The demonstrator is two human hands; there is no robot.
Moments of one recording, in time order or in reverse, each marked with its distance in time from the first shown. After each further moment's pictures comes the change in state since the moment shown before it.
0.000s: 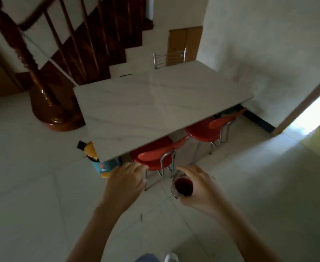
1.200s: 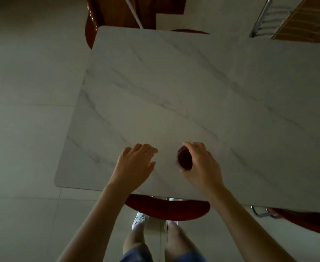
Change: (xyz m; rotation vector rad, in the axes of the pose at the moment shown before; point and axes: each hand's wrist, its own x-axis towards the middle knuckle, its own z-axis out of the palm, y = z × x) left_hand 0.354 -0.117 0.204 -0.069 -0.223 -0.622; right_hand 0.533 0.161 0.018 -0.142 -0.363 -0.285
